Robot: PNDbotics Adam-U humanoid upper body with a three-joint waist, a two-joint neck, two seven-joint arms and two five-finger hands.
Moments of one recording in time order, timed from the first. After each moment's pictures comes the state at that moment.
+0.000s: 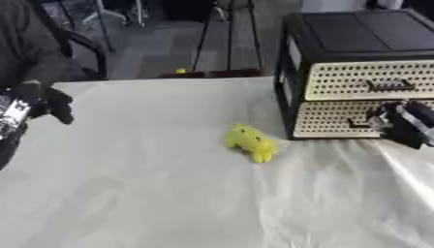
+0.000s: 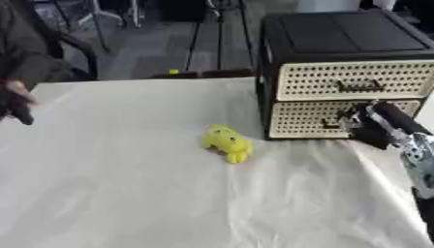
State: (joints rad) left arm -0.07 0.43 0.17 -1.94 0.03 -0.13 -0.30; right arm -0.71 -0.42 -0.02 -0.86 0.88 -0.40 0.15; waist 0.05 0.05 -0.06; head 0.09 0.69
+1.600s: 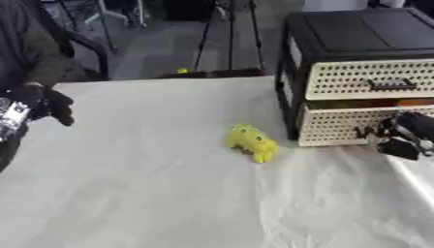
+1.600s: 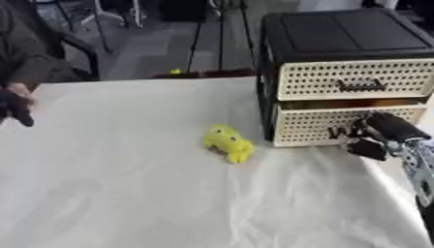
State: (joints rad) left arm -0.07 0.43 0.17 -1.94 0.03 -0.13 -0.31; right arm -0.64 -0.44 -0.01 -0.94 1.19 -0.38 0.18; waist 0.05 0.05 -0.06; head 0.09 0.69
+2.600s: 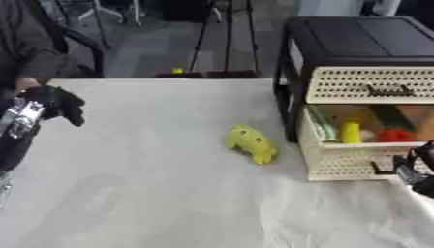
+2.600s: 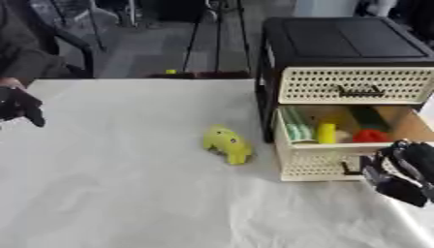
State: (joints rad) left arm -0.07 0.43 0.16 -1.93 0.02 -0.12 -0.32; right arm -0.24 -0.47 -0.04 -1.48 1.00 -0.36 0.21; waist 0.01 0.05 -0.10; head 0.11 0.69
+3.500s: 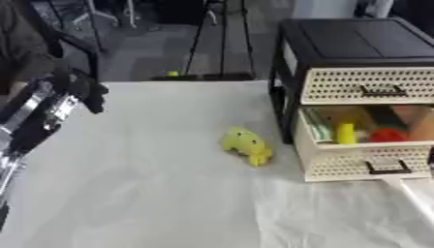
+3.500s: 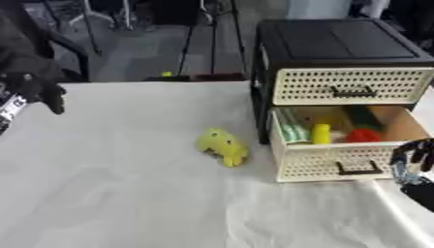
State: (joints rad) left arm -0.28 0.56 0.03 -1.83 -0.14 -0.17 -0.33; right arm -0.17 -0.44 -0.13 -1.63 0.83 -0.18 -0.11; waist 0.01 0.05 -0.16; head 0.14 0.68
